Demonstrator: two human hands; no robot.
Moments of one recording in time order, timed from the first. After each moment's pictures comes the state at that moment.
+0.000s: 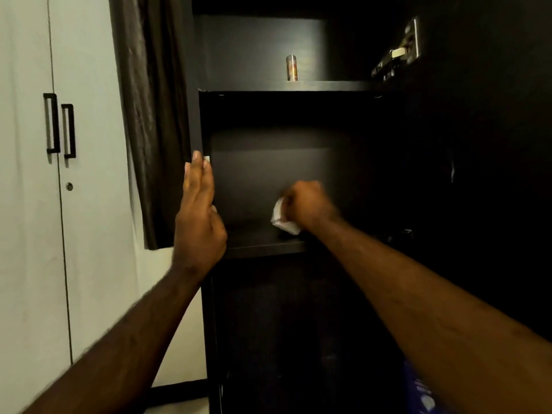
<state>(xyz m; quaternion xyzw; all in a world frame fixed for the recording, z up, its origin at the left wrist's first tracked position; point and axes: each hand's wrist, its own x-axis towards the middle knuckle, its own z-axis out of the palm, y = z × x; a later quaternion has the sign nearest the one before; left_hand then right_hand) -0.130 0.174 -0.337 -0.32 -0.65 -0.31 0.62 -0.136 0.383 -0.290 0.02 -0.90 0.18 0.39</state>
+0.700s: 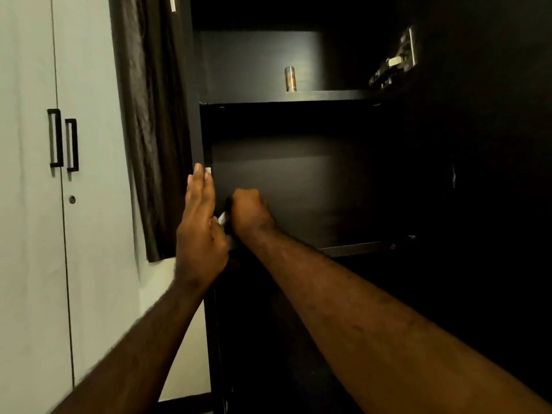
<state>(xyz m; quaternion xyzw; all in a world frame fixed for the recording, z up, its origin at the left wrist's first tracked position) -0.131 0.175 -0.337 -0.32 -0.64 -0.33 0.61 -0.142 0.274 -0.280 0.09 -0.89 0.22 0.38</state>
